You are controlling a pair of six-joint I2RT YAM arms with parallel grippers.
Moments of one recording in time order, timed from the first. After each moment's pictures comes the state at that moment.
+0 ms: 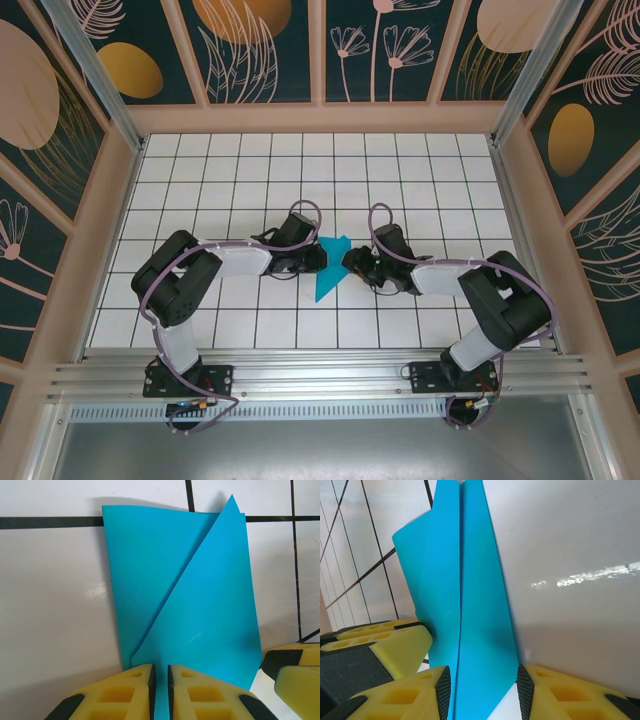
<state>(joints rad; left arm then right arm) -0.71 1.85 0.94 -0.02 0.22 -0.72 0.58 1.55 0.55 0.19 -0.32 1.06</state>
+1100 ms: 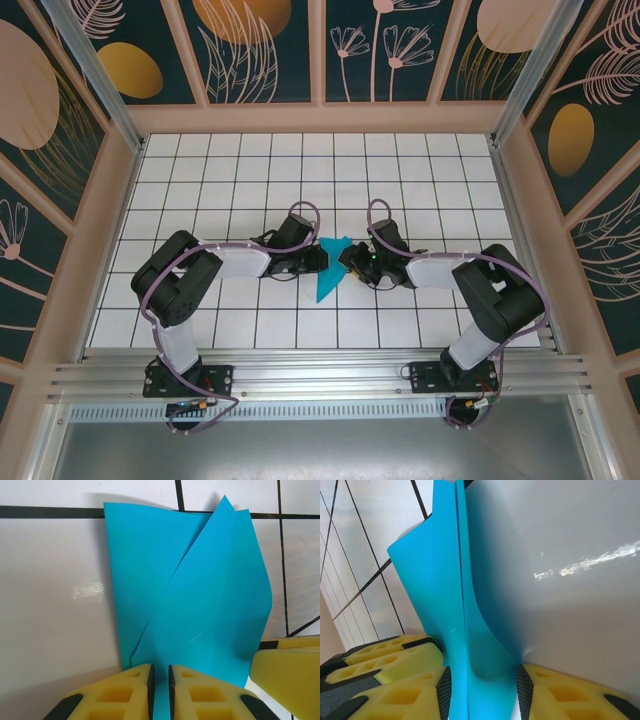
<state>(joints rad) -0.71 1.85 0.91 0.04 0.26 -0.75 0.58 1.61 0.62 0.15 -0.33 1.14</state>
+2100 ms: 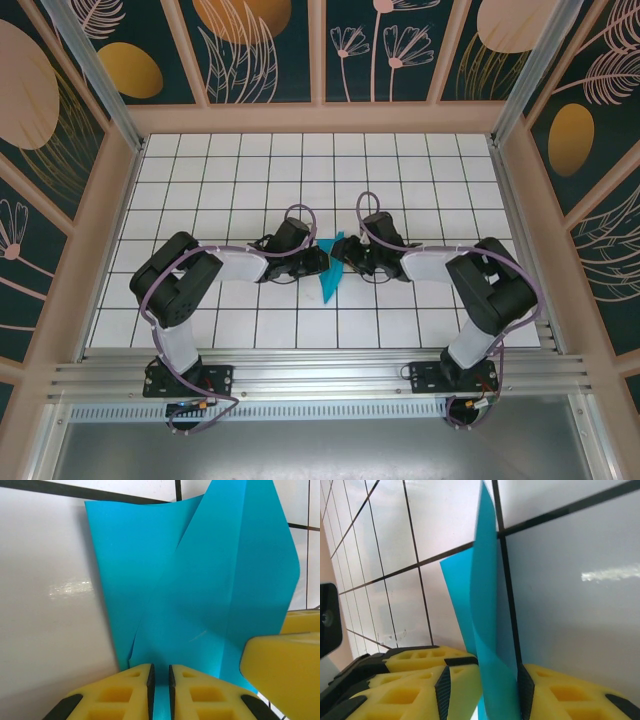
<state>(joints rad) -0.71 1.84 0.85 0.15 0.30 -0.85 0.59 1.67 0.70 0.19 -0.38 0.98</state>
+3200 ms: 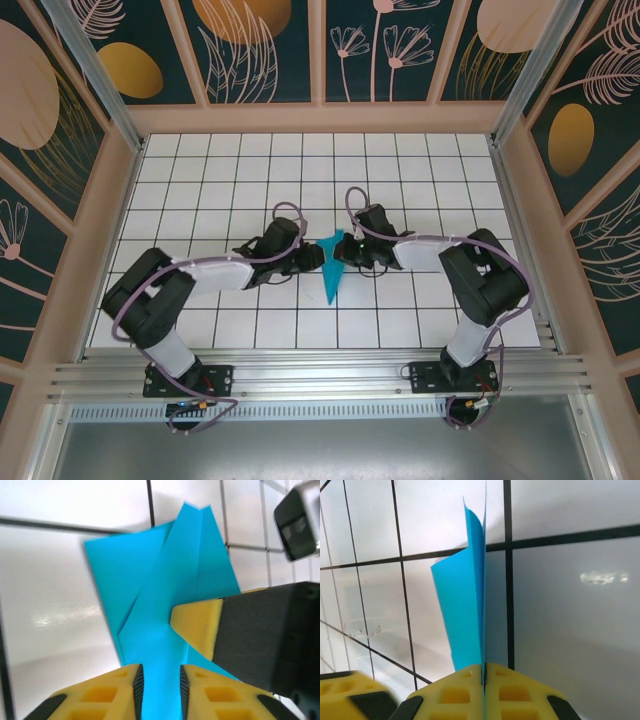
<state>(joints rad) -0.71 1.62 0.75 0.15 0.20 -0.87 0.59 1.72 0.84 -0.02 -0.35 0.80</state>
